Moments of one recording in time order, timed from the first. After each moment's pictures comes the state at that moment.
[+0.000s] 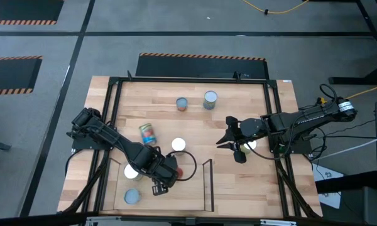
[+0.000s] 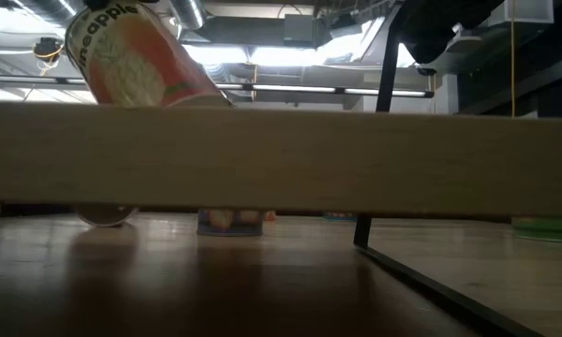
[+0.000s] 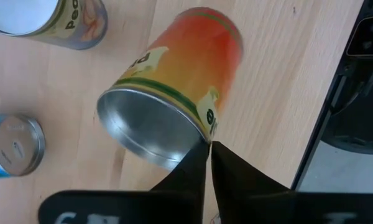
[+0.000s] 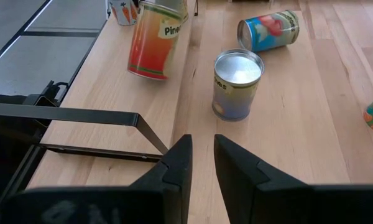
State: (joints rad) left arm -0.51 1.81 1.67 -1.20 -0.03 -0.81; right arm 0.23 1.13 0.83 -0.30 0.01 0.12
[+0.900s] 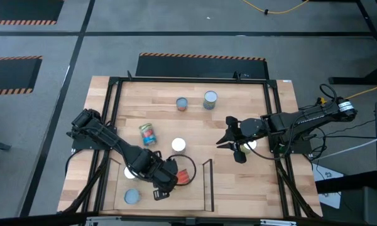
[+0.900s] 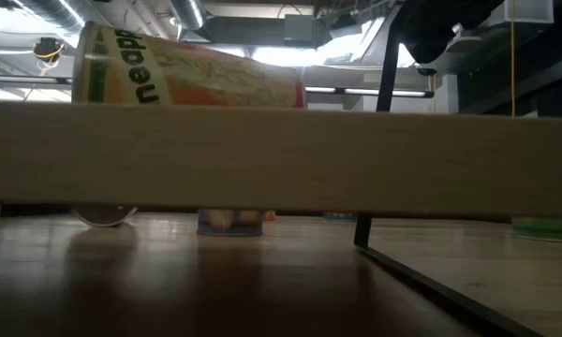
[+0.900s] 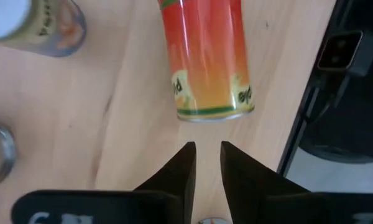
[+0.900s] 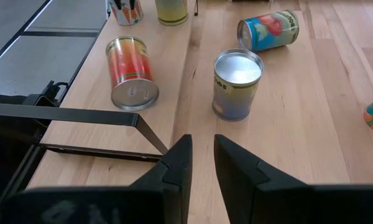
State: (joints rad) left arm -0.55 1.82 1.67 -1.12 -0.04 -0.86; right arm 0.23 1.13 0.83 -0.30 0.01 0.12
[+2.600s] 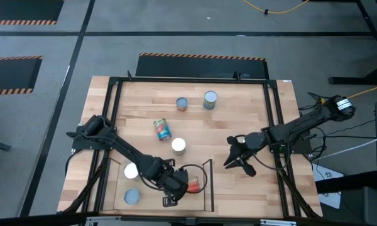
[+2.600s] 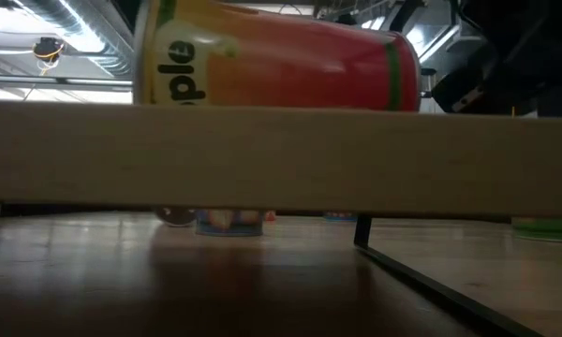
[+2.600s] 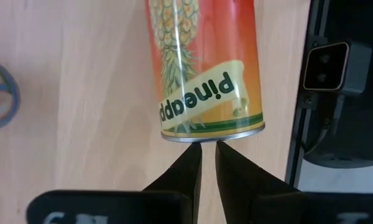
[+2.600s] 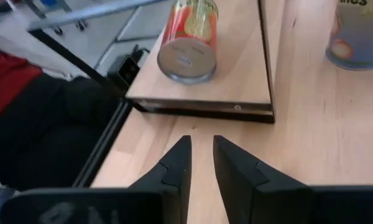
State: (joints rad) left arm -0.54 1.95 1.66 -0.90 -0.04 -0.69; right arm 0.35 1.13 0.43 0.20 -0.22 0.31
